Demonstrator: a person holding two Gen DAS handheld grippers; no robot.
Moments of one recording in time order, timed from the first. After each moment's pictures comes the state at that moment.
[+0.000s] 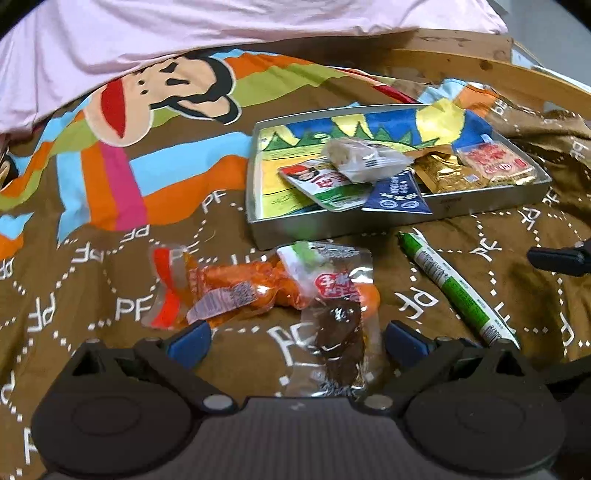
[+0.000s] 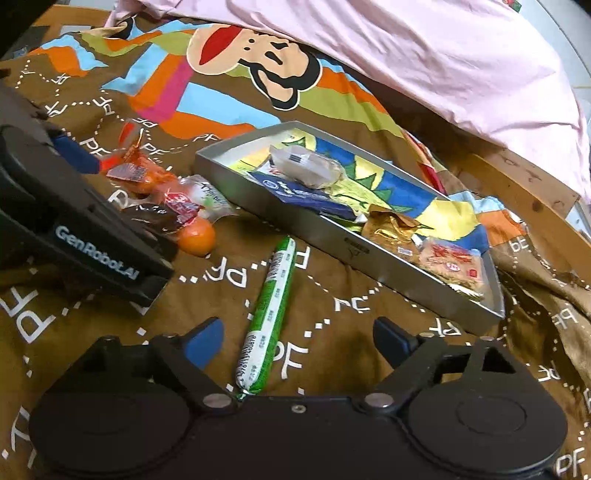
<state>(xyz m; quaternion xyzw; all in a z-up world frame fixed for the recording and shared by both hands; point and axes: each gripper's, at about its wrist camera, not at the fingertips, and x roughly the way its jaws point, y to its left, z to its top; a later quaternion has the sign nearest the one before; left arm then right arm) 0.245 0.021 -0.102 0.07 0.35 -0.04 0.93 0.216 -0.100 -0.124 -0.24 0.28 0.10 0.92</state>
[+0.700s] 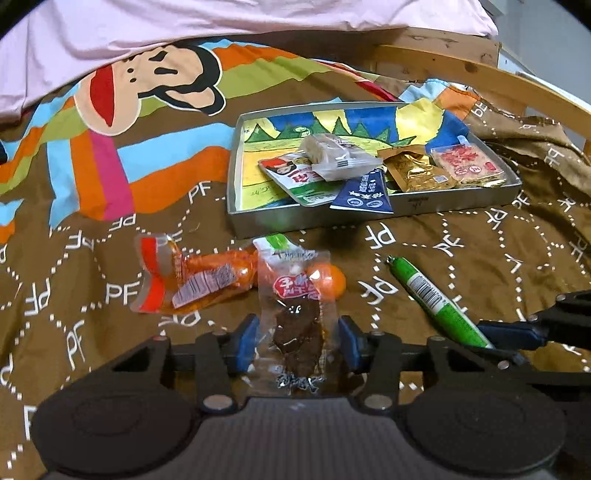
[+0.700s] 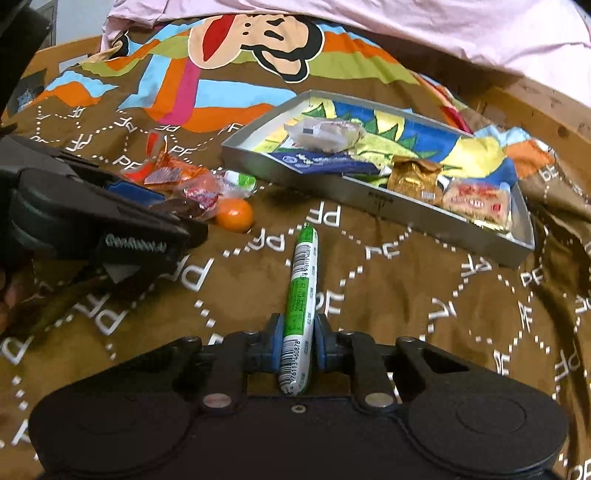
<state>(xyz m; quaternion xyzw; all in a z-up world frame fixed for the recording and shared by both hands) 0.228 0.019 -0.082 0.04 0.39 -0.06 0.92 0.199 -0.121 -0.100 -0.14 0.38 0.16 0.90</state>
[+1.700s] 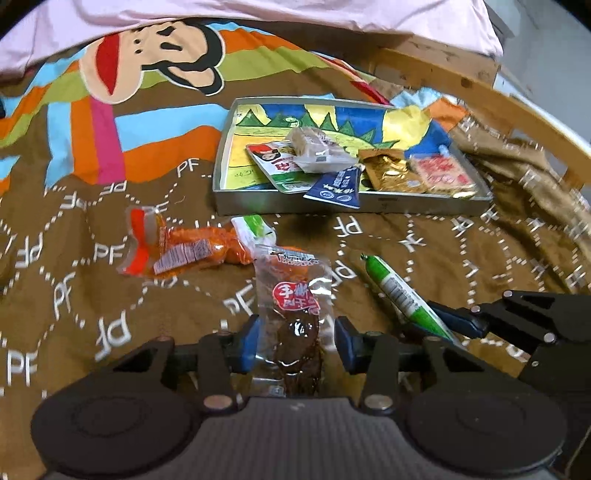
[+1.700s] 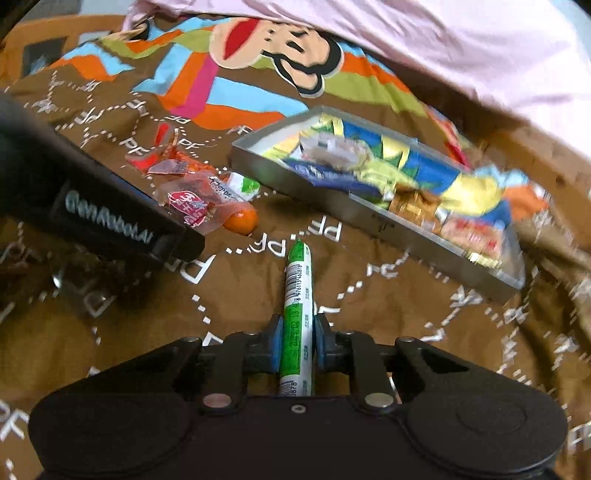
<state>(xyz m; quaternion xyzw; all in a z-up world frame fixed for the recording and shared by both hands) 0.204 0.018 -0.064 -0.04 0.41 -0.08 0.91 0.189 -0.104 -0.105 -0.23 0.32 0.15 0.91</state>
